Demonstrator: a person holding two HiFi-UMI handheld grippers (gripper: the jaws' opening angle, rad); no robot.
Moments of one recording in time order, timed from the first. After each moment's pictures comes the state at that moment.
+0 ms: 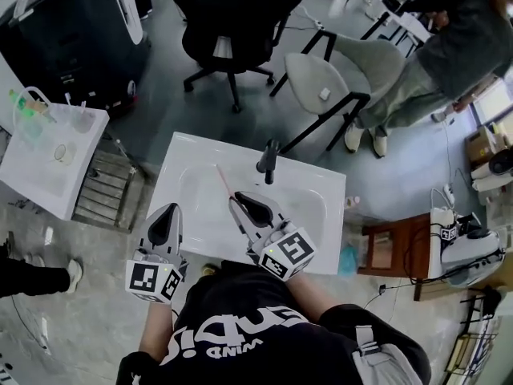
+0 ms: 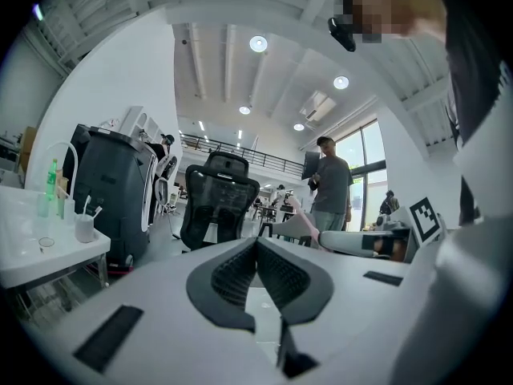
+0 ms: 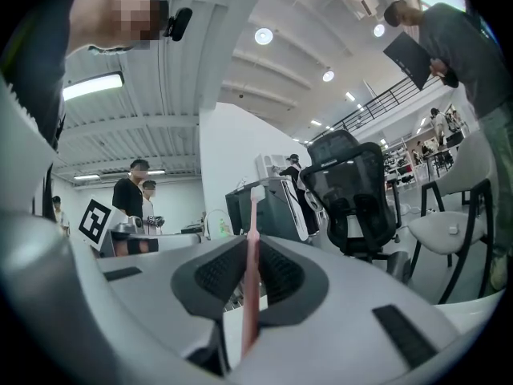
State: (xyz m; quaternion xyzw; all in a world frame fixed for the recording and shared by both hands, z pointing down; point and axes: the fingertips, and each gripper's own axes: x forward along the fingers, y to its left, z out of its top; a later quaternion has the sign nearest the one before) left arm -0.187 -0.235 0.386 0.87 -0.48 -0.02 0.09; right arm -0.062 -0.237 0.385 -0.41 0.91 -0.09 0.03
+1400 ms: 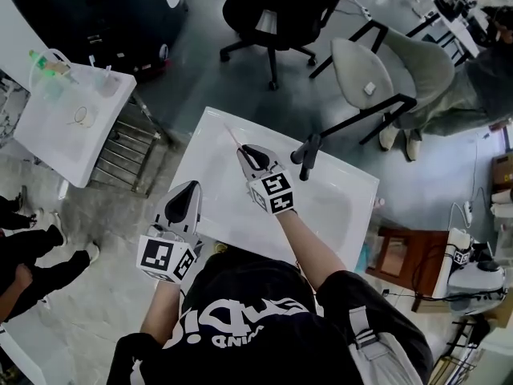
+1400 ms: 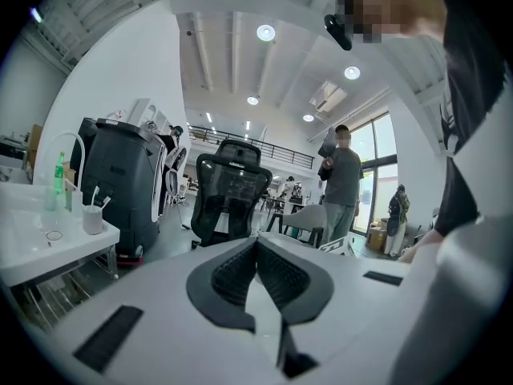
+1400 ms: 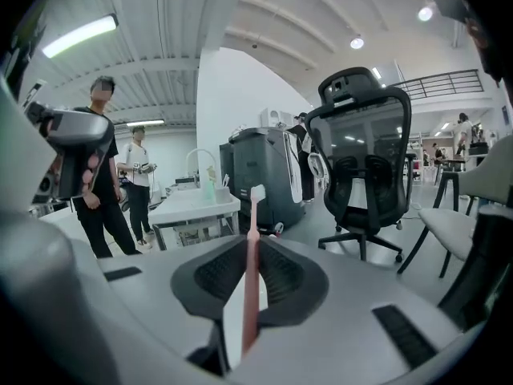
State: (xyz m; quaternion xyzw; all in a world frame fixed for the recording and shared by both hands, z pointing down) left arm -0.194 -0.274 0.410 0.86 -0.50 0.00 0.11; right arm -0.099 -0.387 0.538 -0.40 0.90 -0.09 -0.14
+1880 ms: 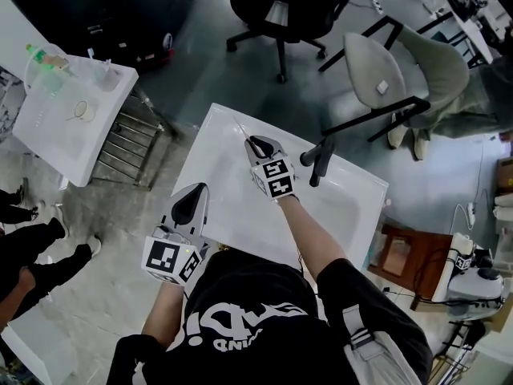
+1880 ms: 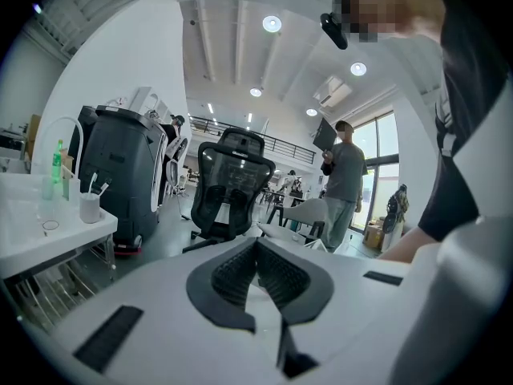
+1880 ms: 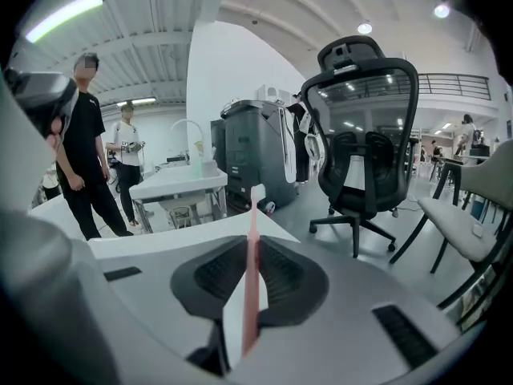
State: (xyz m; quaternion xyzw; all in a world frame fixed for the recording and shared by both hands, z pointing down) left arm -0.198 -0.295 0.434 0.85 -0.50 0.01 0.15; right arm -0.100 -0.442 0.607 -0.41 0.88 -0.11 -0.22
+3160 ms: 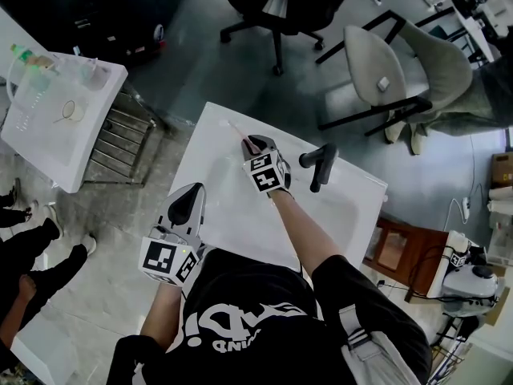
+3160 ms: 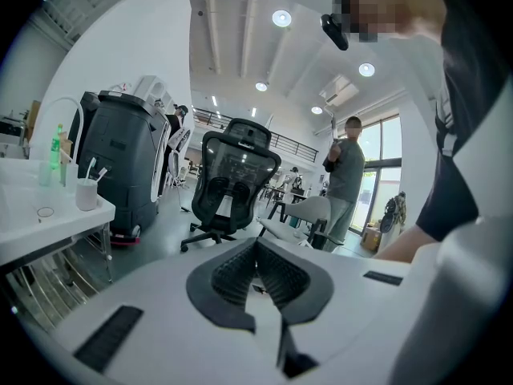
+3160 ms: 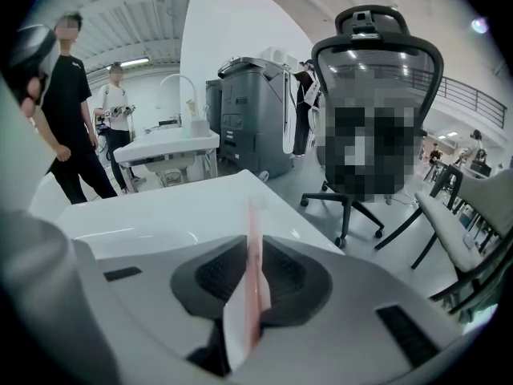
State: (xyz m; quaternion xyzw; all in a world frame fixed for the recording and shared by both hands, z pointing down) left arm -0.205 -0.320 0.457 0.85 -0.49 0.02 0.18; right arm -0.100 -0.460 0.662 -0.40 0.84 -0.12 -0.34
